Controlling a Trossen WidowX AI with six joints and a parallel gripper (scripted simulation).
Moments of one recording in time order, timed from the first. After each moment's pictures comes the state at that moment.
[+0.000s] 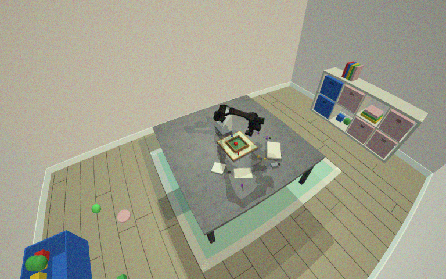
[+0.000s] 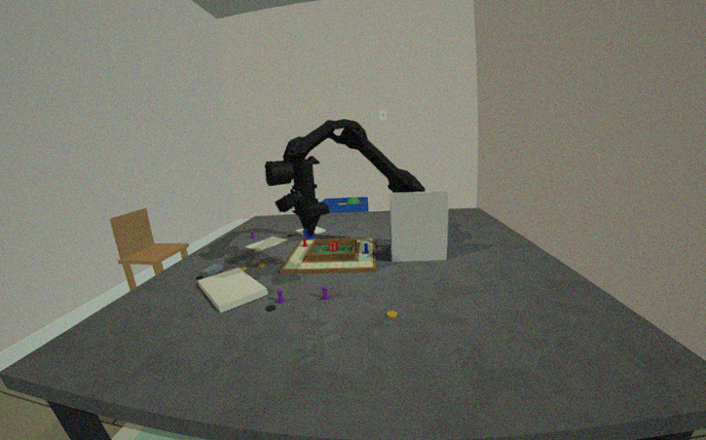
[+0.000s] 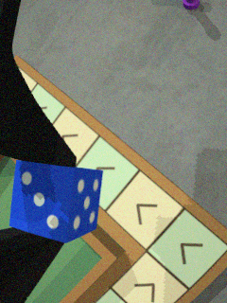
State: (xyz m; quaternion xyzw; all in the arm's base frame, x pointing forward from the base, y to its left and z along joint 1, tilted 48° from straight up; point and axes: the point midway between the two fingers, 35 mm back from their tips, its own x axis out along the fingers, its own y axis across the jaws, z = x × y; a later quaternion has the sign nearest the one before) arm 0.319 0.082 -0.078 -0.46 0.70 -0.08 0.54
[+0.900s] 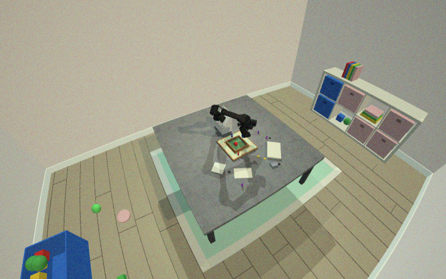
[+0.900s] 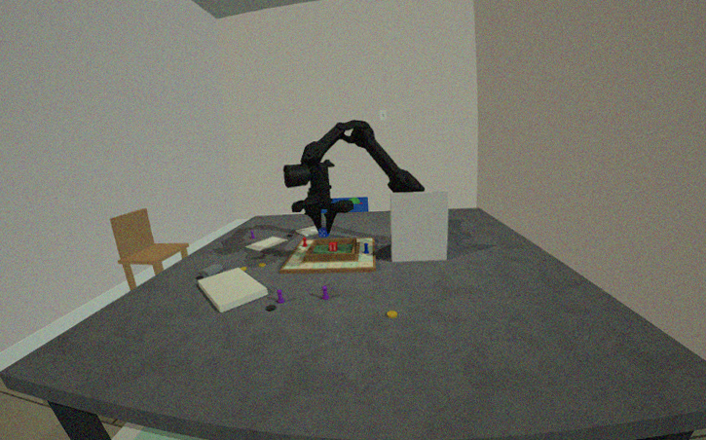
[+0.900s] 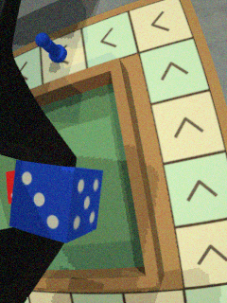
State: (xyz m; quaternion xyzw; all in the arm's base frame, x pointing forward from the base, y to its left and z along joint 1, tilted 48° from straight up) arm 0.285 0.031 -0.045 -0.61 0.69 0.16 0.35
